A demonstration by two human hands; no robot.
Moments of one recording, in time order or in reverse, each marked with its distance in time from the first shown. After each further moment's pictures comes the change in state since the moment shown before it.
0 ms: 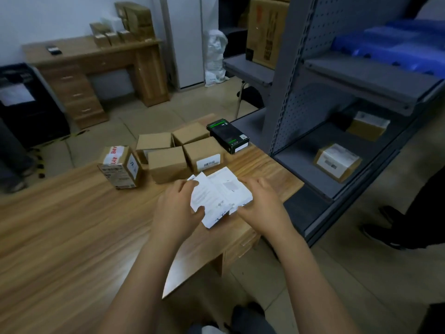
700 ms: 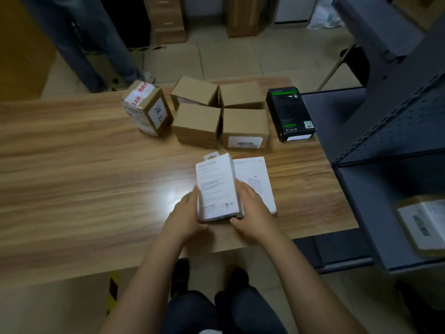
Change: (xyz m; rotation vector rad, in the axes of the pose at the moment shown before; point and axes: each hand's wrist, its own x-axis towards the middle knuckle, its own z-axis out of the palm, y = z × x) left_hand 0.042 -0.026 0.134 -0.198 -0.376 -0.619; right_hand 0.130 0.089 0.087 -0.039 -0.641 -0.245
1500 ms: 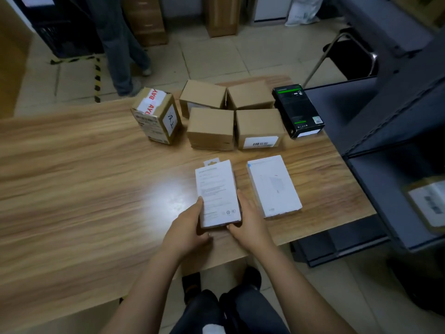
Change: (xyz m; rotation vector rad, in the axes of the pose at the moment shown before) left_hand 0.002 -0.082 -0.027 -0.009 -0.023 0.183; right_hand 0.017 -0.046 0.088 0.191 0.176 0.155
